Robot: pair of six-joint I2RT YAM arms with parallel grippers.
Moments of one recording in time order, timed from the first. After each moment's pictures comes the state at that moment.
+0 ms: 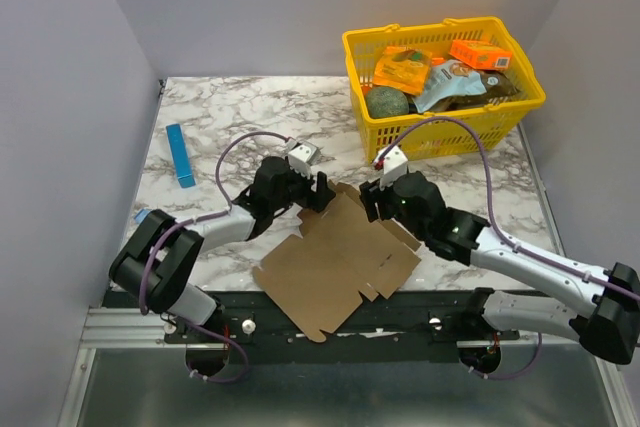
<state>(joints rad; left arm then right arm) -0.58 1.46 0.59 0.53 0.24 -0.21 0.93 1.11 0.77 -0.12 0.40 0.04</state>
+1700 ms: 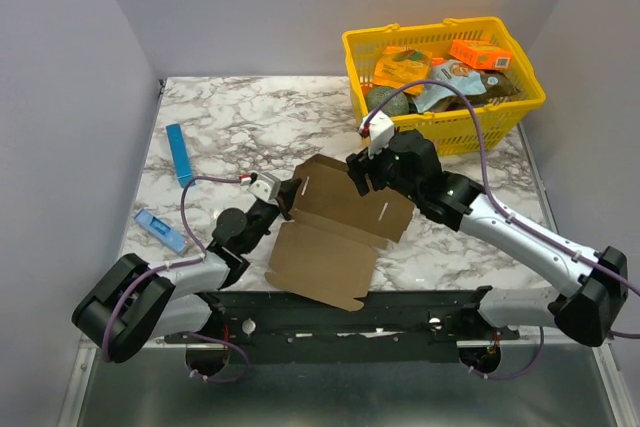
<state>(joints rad) -0.63 1.19 0.19 1.15 -0.03 -0.07 0.81 1.21 1.08 -0.24 0.20 -0.02</state>
